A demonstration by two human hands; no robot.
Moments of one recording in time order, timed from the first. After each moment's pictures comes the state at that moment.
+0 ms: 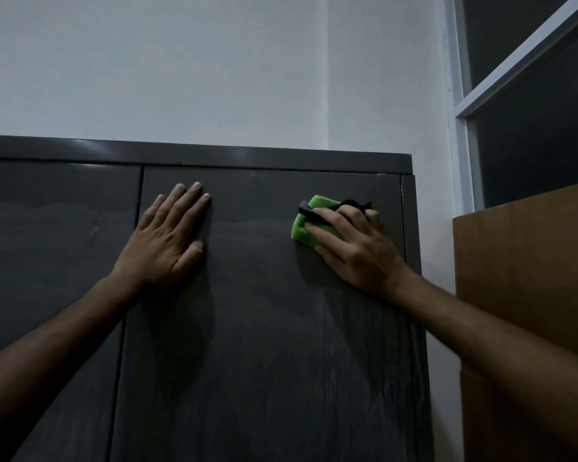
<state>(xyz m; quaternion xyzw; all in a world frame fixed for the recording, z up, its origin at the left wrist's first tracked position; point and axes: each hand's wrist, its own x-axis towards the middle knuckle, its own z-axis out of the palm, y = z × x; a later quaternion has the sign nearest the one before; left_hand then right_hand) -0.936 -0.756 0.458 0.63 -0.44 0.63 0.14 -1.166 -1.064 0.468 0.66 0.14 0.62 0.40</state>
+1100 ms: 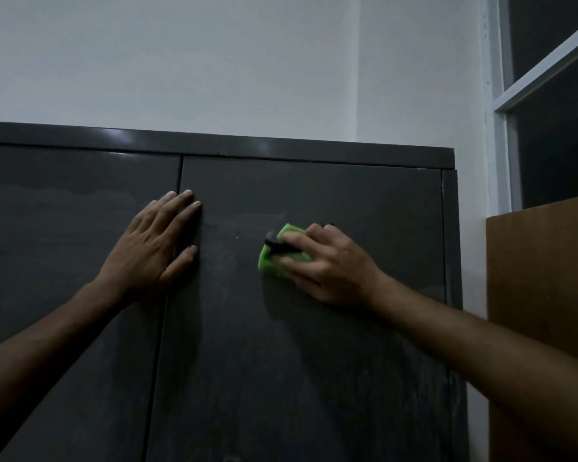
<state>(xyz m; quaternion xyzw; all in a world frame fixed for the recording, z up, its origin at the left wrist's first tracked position) -0.914 -0.694 0.430 0.65 -0.43 0.61 0.13 -1.115 -0.991 0.454 0.71 0.26 0.52 0.40</state>
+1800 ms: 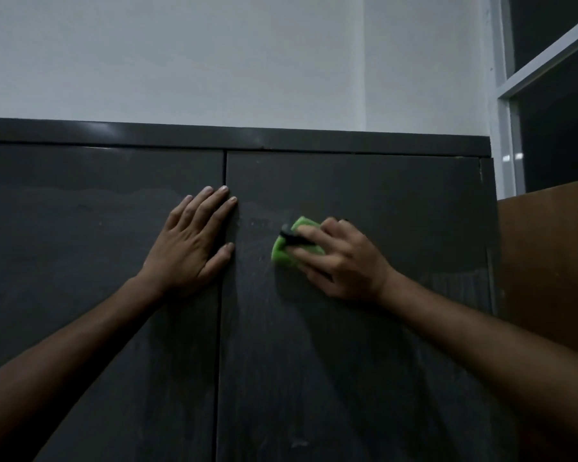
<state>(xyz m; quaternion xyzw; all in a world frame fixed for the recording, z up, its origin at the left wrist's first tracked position) -0.884 -0.674 0.433 0.62 -0.46 0.62 0.12 -1.078 -0.932 0.438 0.71 0.22 0.55 0.37</state>
